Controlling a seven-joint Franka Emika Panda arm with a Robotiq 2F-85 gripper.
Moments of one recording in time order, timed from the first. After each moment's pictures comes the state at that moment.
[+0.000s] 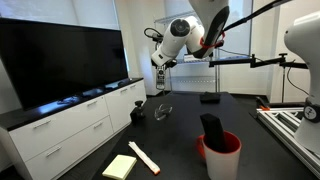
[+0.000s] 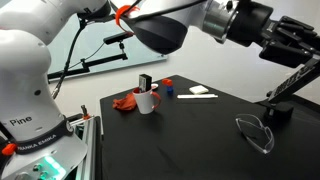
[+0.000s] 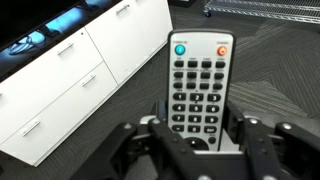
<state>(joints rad) 0.88 1.02 -1.61 -2.31 -0.98 3.43 -0.89</state>
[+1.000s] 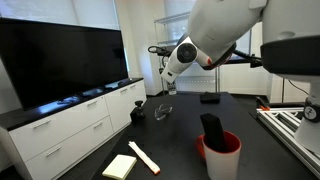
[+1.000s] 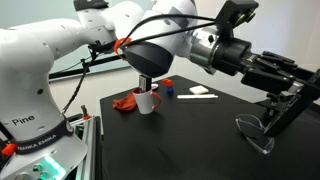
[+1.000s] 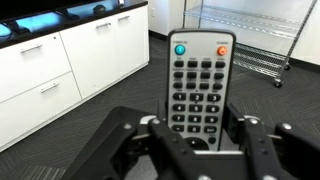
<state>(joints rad) 0.97 1.41 -1.59 -2.43 -0.87 3.46 -0.89</state>
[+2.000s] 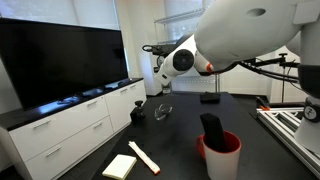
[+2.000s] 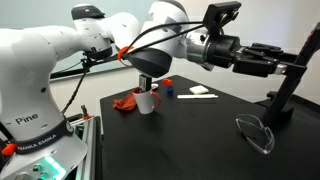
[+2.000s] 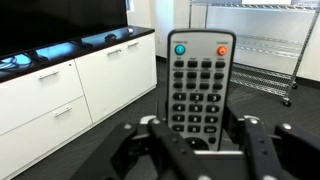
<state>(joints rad) 1.10 1.48 -1.58 -2.45 -0.73 3.35 -0.89</state>
